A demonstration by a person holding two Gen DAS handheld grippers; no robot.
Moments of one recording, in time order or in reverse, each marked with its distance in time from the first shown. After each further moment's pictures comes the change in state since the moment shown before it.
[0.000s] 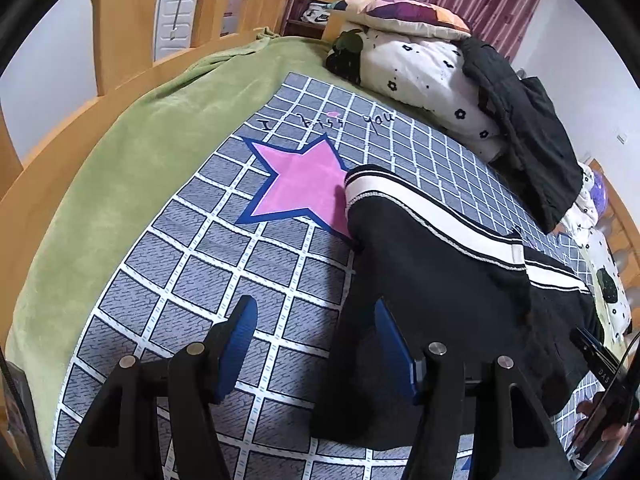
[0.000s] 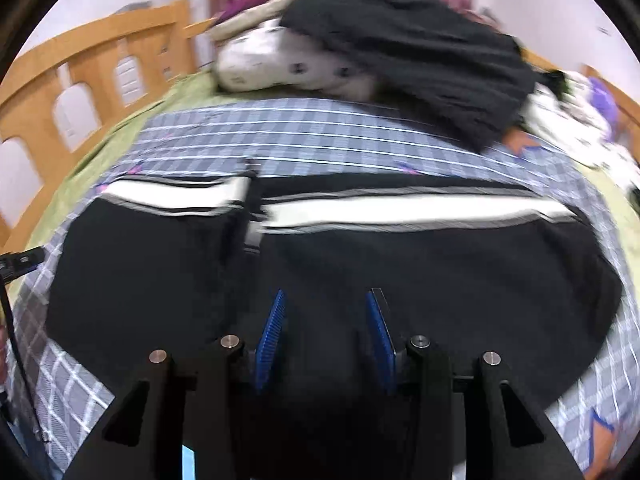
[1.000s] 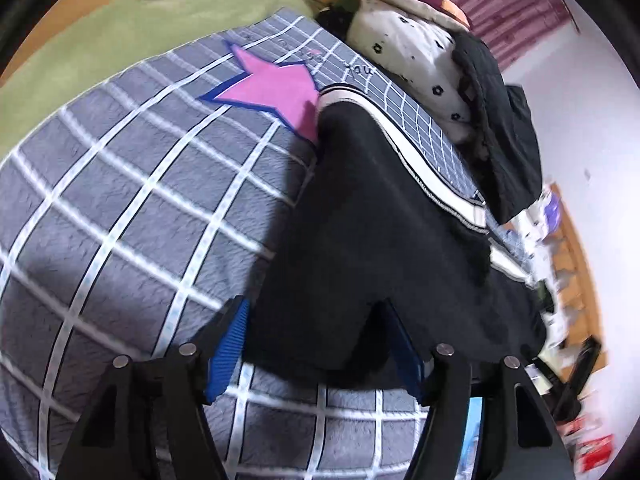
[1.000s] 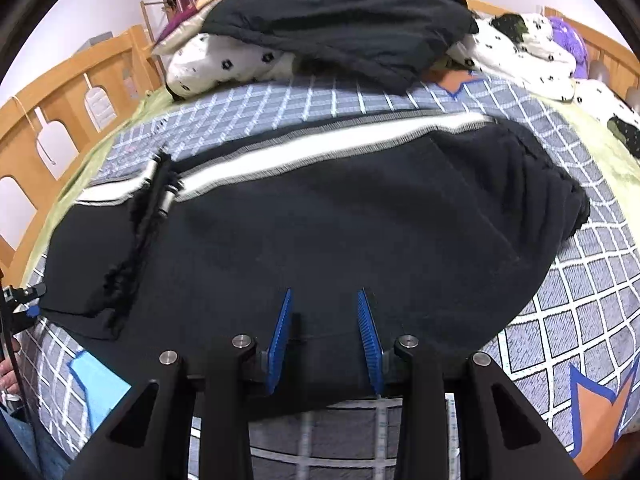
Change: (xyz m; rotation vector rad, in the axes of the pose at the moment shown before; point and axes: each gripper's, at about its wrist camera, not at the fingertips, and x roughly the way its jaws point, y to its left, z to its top) left arm 0.033 0.005 -0.058 -0.136 0.105 -0.228; right arm -0.002 -0.113 -0.049 0.125 0.059 0.048
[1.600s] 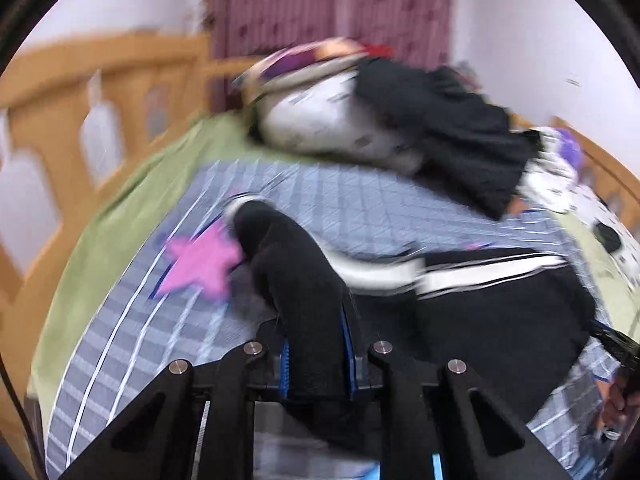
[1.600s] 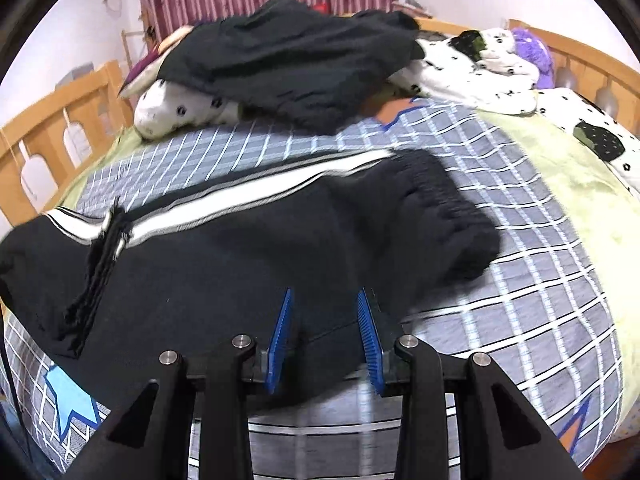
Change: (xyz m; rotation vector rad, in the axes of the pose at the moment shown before) left arm -0.052 -0.219 0.004 0.452 -0.298 0.252; right arm -0.032 -0.092 0.019 0.052 -0.142 -0.054
